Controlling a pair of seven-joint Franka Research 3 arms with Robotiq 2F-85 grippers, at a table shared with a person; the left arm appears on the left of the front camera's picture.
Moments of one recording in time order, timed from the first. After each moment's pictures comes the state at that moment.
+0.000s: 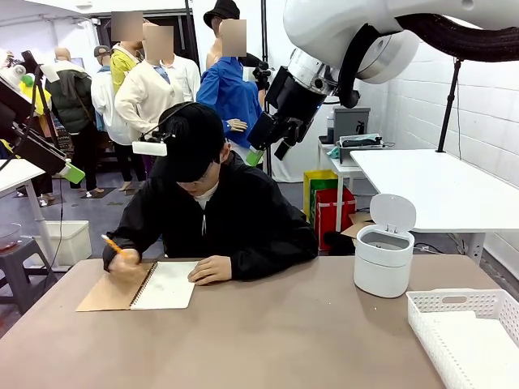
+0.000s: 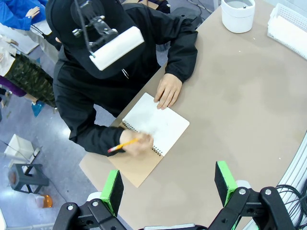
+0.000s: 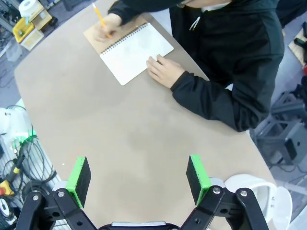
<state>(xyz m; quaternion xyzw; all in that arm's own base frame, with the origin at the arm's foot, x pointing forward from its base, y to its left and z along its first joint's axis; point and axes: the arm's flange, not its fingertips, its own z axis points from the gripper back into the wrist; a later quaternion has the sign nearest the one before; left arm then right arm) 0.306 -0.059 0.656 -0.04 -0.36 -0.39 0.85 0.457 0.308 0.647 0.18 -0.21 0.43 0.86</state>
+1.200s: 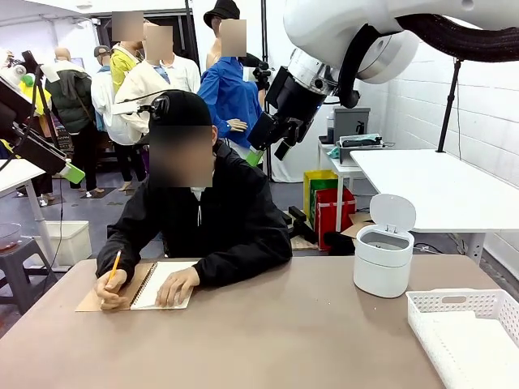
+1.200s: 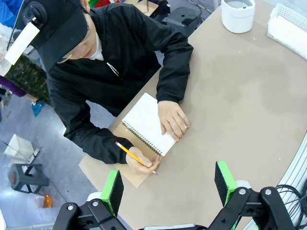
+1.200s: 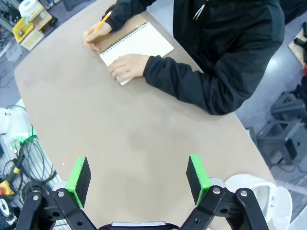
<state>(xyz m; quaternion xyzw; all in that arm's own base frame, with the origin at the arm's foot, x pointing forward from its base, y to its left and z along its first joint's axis) 0.306 -0.059 0.656 -0.04 -0.36 -0.39 0.85 0.457 0.308 0.647 0.18 -0.21 0.43 0.86</state>
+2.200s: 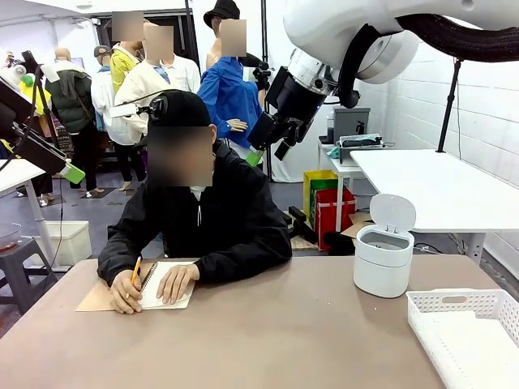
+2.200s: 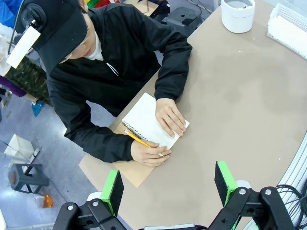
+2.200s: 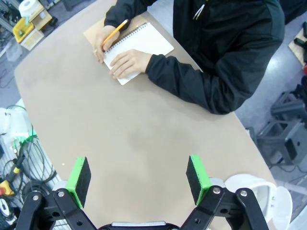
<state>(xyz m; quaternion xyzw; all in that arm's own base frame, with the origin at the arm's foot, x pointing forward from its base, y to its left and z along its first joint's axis) 0.306 -0.059 0.656 -0.04 -0.36 -0.39 0.85 0.457 0.308 0.647 0.18 -0.21 0.43 0.86</state>
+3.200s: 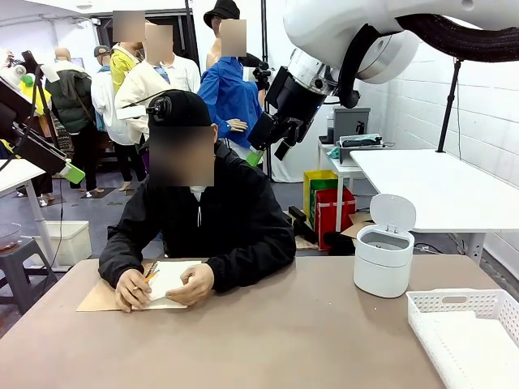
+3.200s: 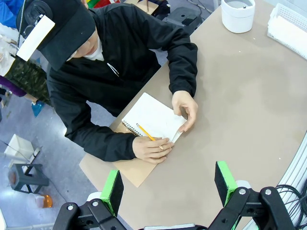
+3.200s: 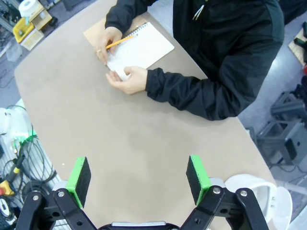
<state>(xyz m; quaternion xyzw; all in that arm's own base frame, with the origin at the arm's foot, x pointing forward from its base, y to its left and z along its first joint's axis) 0.306 -0.059 0.656 -0.04 -0.36 -0.39 0.85 0.457 0.308 0.647 0.18 -0.21 0.43 0.86</state>
